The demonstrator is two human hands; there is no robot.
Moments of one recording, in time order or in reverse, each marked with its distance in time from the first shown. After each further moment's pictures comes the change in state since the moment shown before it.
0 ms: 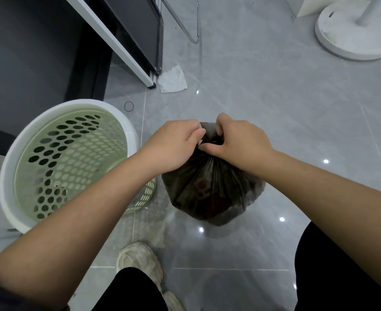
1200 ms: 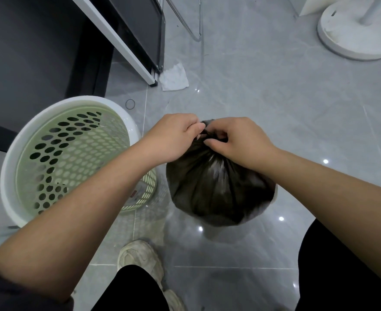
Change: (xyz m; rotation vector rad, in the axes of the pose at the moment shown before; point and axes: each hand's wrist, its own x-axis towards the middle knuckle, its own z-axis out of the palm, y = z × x) left_hand 0.008 -0.012 -0.005 -0.002 -0.011 -0.014; right_hand 0.000 0.001 0.000 0.134 0.023 -0.193
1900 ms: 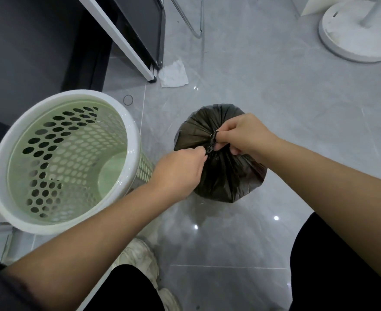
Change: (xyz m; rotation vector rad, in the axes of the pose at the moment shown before) left_hand -0.035 -0.010 0.065 0.284 0.077 0.092; right_hand 0.010 -0.002 -0.006 0.489 -0.110 0.594
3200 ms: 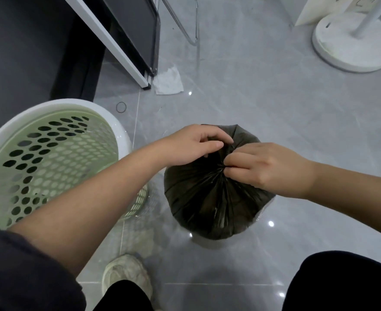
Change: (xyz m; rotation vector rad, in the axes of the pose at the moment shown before) left_hand 0.080 -0.017 -0.021 -0.760 -0.345 0.082; right_hand -0.010 0.044 -0.038 -1.101 -0.014 -1.381
